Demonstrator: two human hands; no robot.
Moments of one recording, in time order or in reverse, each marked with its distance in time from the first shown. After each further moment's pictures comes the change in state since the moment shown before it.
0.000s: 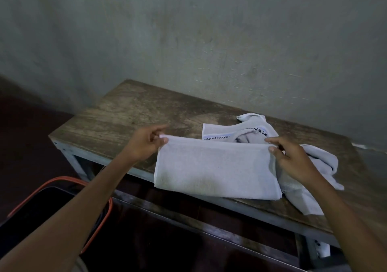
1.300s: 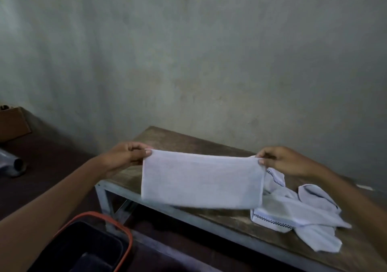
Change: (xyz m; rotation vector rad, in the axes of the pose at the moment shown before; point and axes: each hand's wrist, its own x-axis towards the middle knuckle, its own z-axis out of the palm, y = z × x) left_hand -0.044 0.037 -0.145 -0.447 -0.081 -0.081; right_hand 0.018 -0.125 -0.061 0.034 -0.321 -0.126
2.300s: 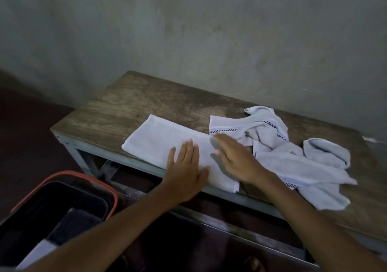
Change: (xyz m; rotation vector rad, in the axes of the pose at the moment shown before) left_hand 0.011 -0.147 0.202 1.169 0.059 0.311; right_hand 0.043 0.069 0.171 -0.303 0.056 -0.188
